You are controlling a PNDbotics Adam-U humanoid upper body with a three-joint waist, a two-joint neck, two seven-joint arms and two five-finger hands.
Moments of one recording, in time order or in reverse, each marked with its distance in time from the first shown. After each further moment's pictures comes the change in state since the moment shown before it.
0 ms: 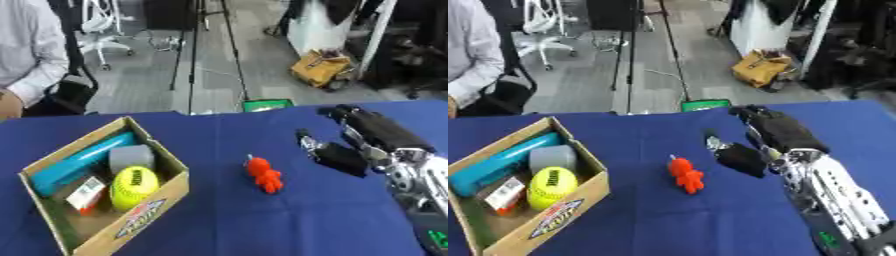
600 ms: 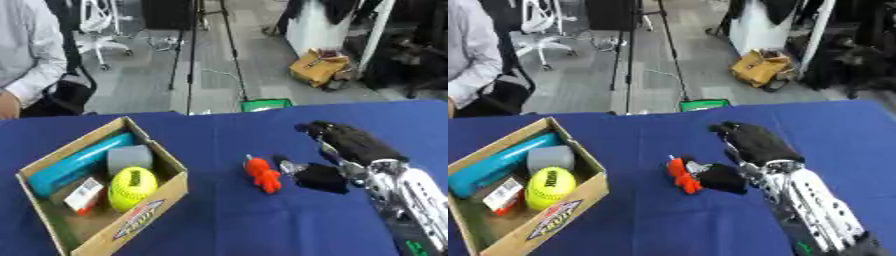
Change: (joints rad) left arm -0.001 0.000 -0.002 0.000 0.001 -0.001 -0.002; right arm 0.010 0.044 0.036 0.001 0.058 -0.071 0.071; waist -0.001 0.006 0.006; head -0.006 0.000
